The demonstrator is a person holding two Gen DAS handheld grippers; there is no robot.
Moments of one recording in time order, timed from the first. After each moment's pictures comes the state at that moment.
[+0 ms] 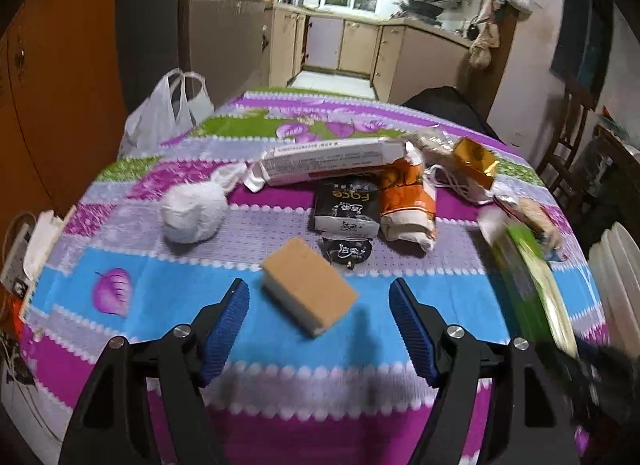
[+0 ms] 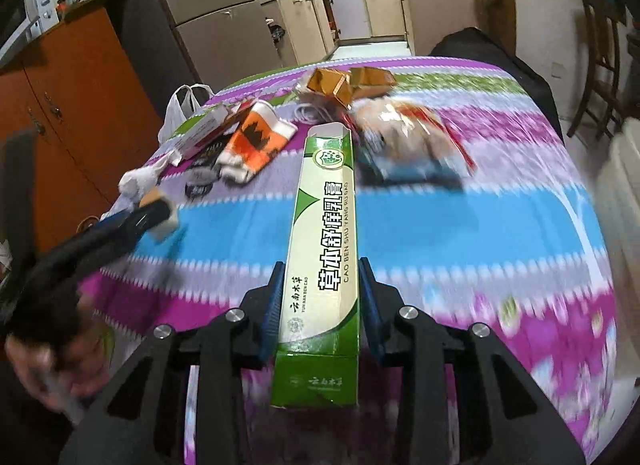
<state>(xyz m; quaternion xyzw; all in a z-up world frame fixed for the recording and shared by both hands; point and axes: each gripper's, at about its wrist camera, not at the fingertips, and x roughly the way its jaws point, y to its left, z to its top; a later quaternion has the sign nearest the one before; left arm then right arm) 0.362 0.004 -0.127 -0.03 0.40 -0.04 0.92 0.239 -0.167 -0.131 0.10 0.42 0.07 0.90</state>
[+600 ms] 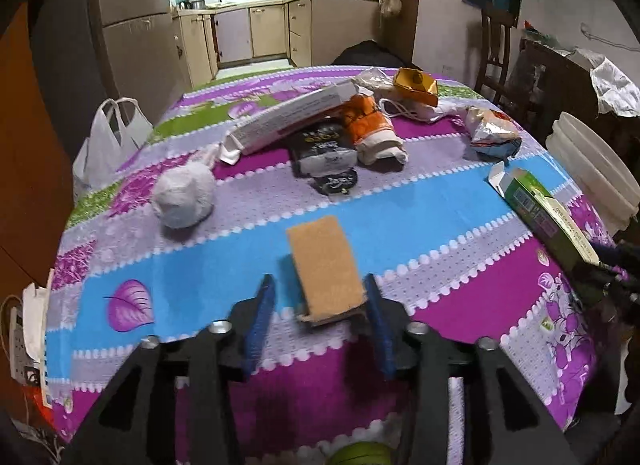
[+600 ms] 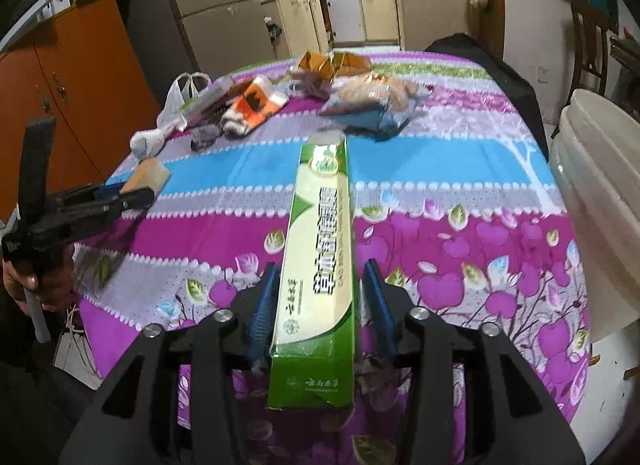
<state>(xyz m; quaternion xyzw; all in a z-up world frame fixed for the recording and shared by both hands) 0.328 0.034 -0.138 0.09 0.40 -0.17 0.89 0.180 -0.172 -0.133 0.07 0.41 0.06 0.91</state>
